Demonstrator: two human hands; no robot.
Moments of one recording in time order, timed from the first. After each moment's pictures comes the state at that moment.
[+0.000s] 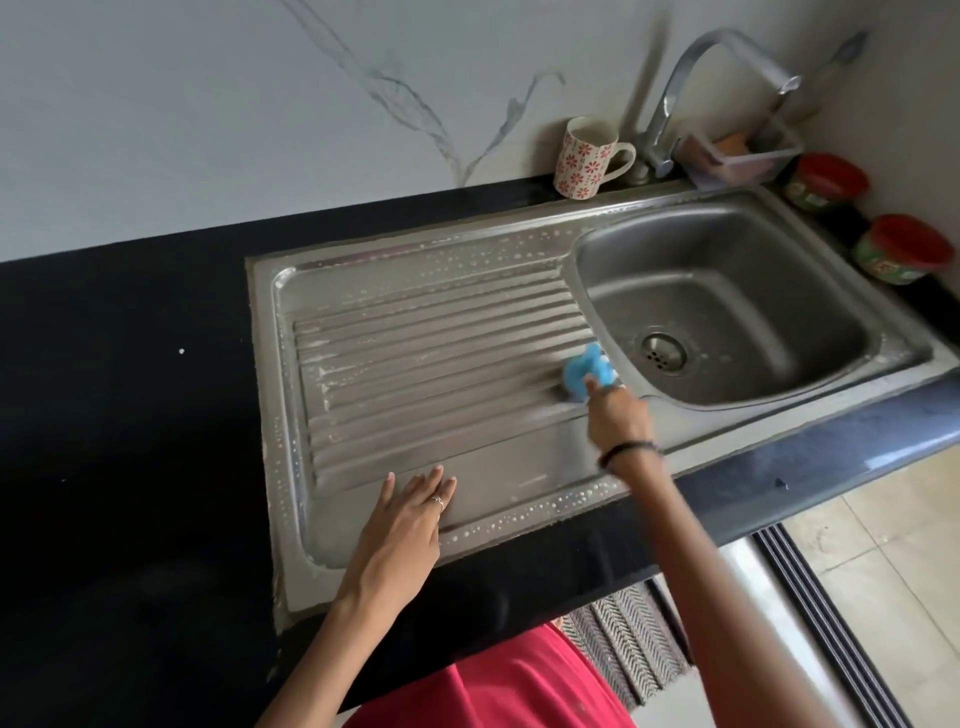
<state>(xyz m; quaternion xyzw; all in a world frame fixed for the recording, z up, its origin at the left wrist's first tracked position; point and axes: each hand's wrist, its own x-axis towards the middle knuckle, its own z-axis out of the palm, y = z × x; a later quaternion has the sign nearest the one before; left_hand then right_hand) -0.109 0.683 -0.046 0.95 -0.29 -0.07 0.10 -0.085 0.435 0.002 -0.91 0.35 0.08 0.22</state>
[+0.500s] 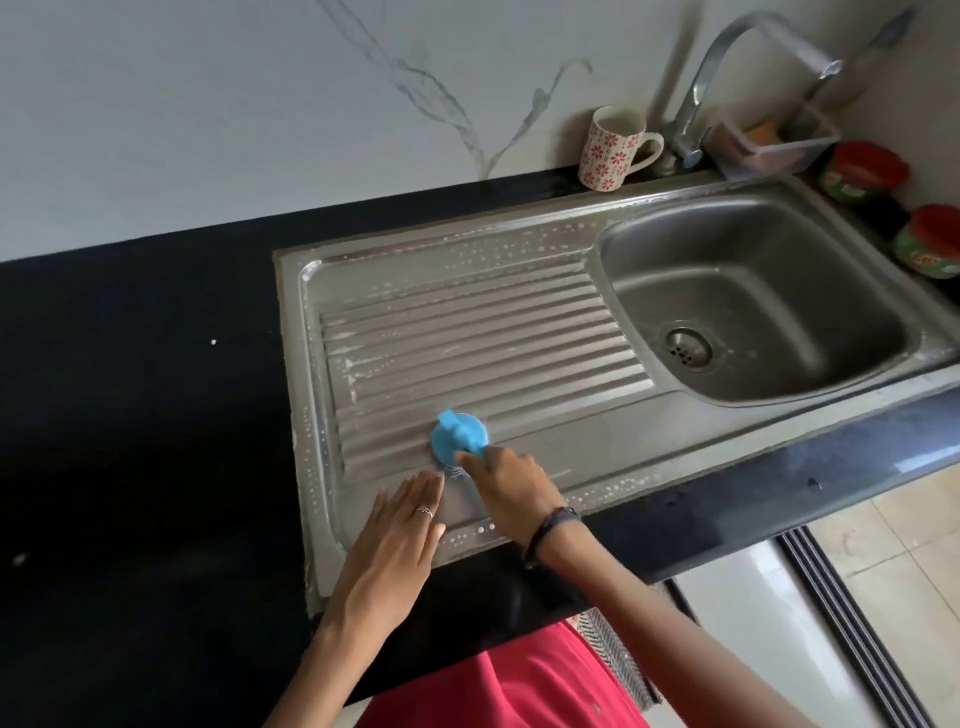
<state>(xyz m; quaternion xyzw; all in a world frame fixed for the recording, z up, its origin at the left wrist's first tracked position) -0.127 0.727 -0.057 0.95 -0.30 -0.07 0.09 -0.115 0.556 0.010 -0.91 0.13 0.21 0.33</state>
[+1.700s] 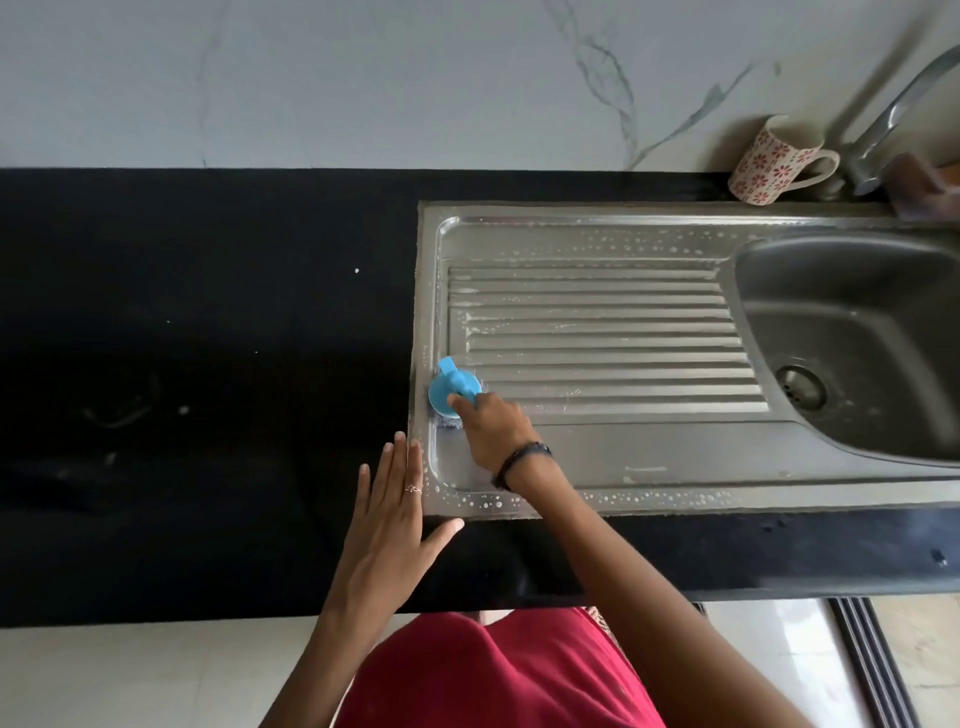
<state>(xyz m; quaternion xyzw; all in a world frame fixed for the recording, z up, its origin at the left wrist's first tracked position) -0.173 0.798 -0.043 0.99 -0.08 -0.07 0.13 -0.084 0.660 0.015 -0.92 0.02 0.24 0.32</state>
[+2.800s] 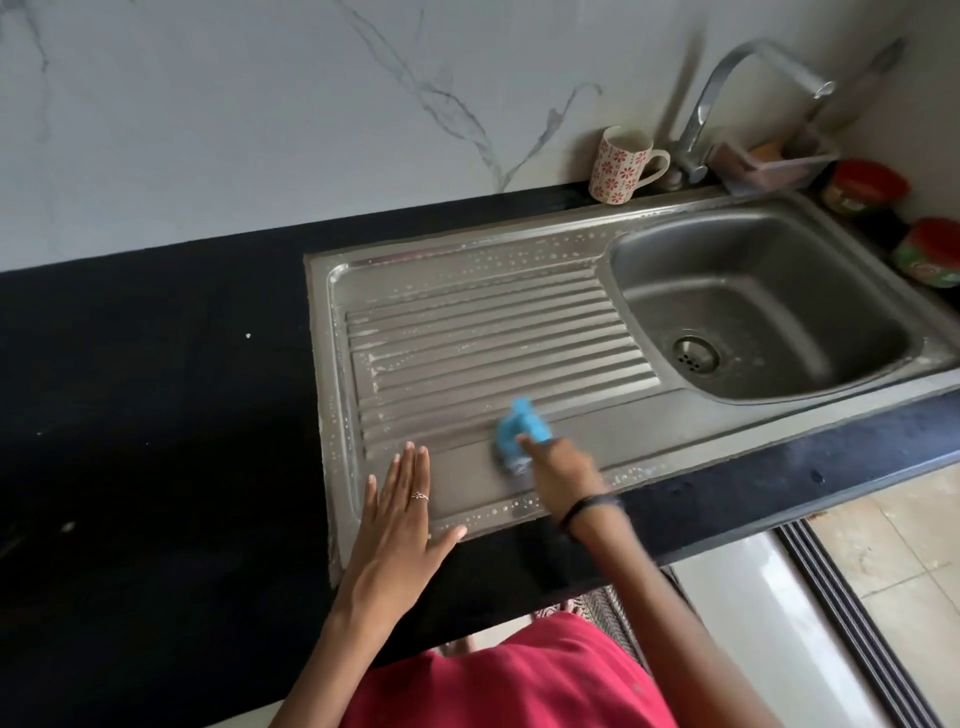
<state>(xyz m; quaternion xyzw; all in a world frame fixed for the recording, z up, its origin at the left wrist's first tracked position) -0.142 0.732 -0.026 0.96 -0.18 -0.12 0.16 -0.136 0.545 0.035 -0.93 0.15 0.22 0.24</state>
